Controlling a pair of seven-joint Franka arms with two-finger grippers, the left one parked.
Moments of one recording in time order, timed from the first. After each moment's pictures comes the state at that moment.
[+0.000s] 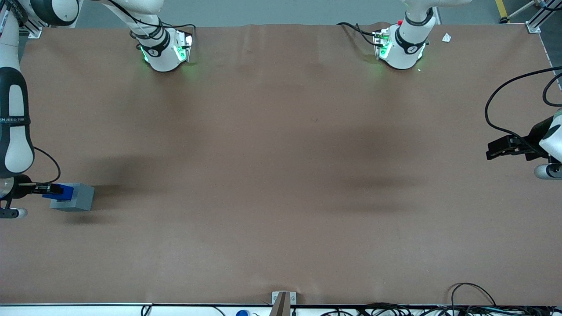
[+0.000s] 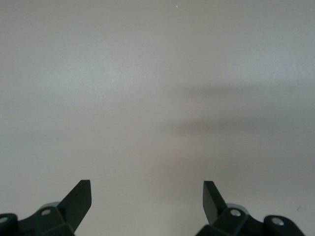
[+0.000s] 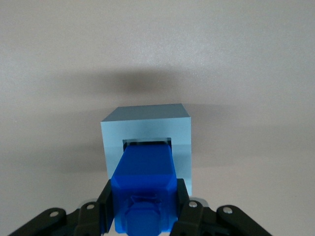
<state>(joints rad) -0.30 0.65 -0.07 -1.44 0.01 1.98 -0.35</state>
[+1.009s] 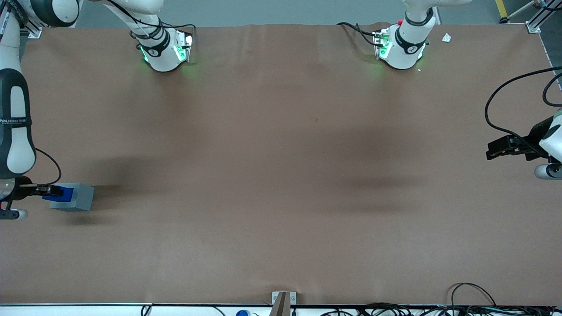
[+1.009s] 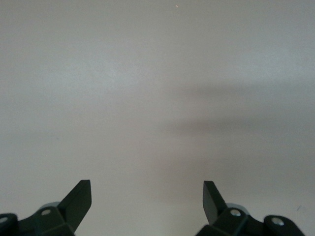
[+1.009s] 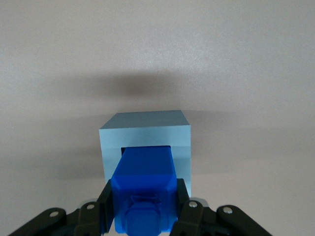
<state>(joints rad) -0.30 0.66 -0.07 -1.44 0.01 2.01 -0.35</state>
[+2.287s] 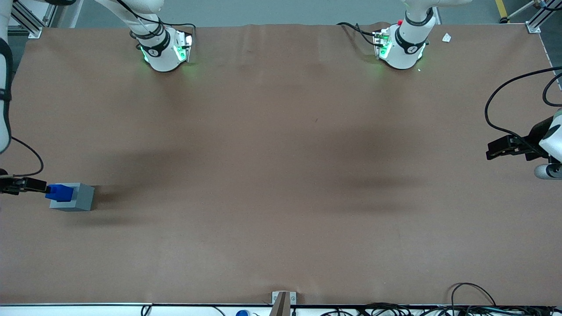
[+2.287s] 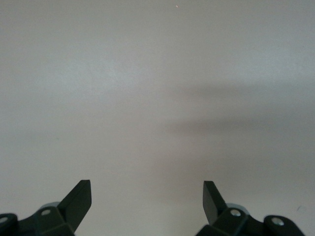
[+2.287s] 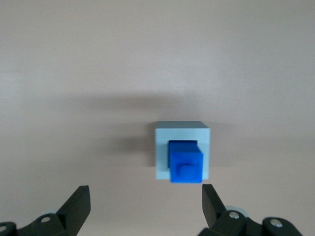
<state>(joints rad) -0.25 0.47 -0.06 -1.40 0.05 1.86 -0.34</state>
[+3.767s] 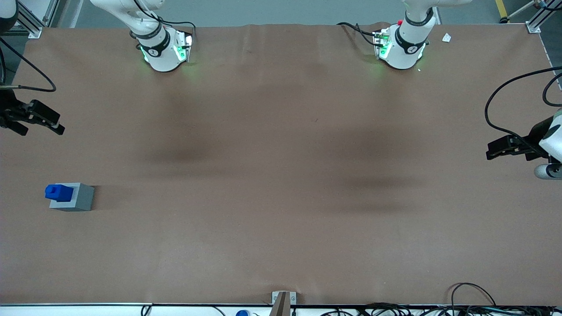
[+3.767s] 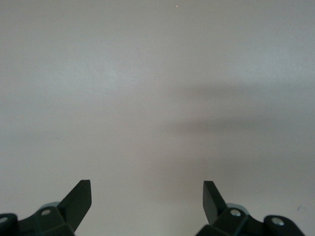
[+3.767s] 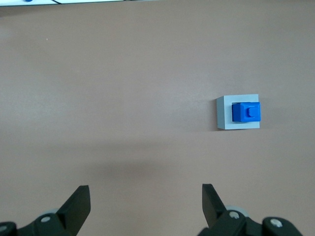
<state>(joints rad) -0.04 -0.07 -0.04 -1.73 0.05 1.78 -0.08</state>
